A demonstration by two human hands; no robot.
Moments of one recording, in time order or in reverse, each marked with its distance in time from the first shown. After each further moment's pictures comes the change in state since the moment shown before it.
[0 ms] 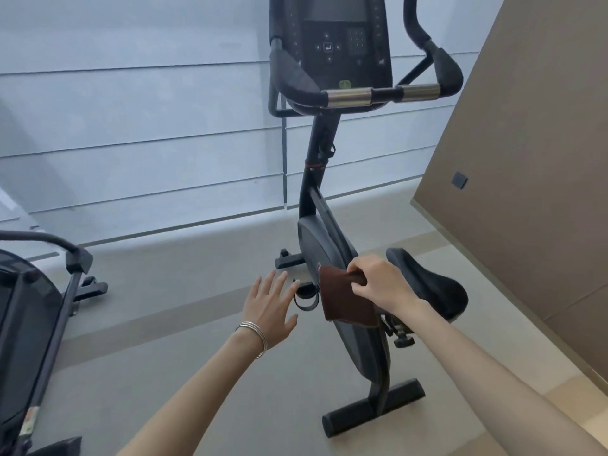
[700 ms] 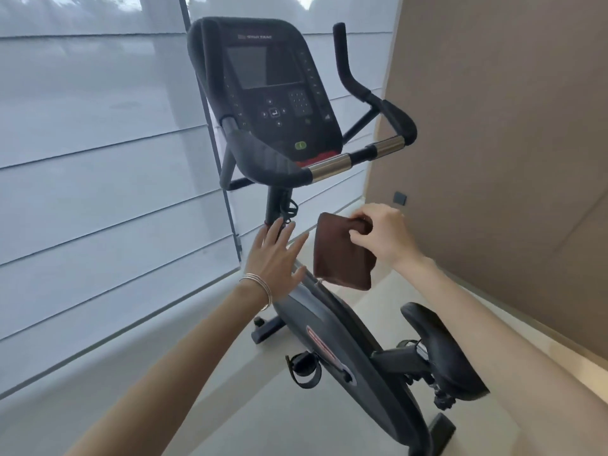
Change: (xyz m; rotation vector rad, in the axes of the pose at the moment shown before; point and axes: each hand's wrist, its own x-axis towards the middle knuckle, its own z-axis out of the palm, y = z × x) left_hand 0.254 -0.125 -0.140 0.103 0.355 0.394; right_hand 0.210 -0.032 -0.092 0.018 0.554 0.270
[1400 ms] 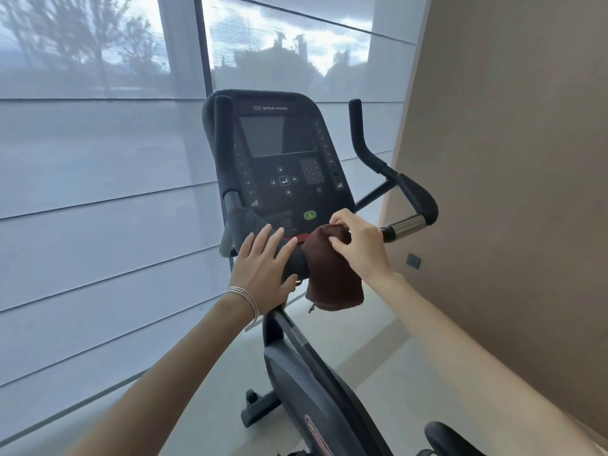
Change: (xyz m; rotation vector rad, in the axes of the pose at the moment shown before) left_hand 0.130 -0.077 -0.024 0.019 0.151 -0.115; right_hand 0.170 -0.003 0.026 0.076 0.129 -0.172
